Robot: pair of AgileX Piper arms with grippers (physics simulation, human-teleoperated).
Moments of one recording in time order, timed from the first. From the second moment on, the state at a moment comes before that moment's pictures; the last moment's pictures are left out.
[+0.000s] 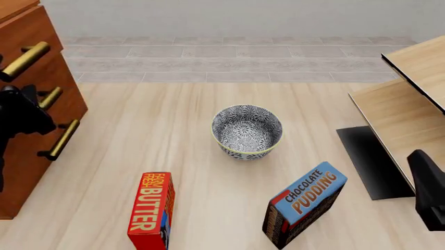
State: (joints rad) left arm 0.23 1.43 -0.37 -1.16 1.38; right arm 0.07 0.00 -0.04 0.02 0.03
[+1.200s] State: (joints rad) left arm 0.27 1.40 -0.39 -1.13 1.39; right arm 0.07 0.00 -0.05 0.02 0.03
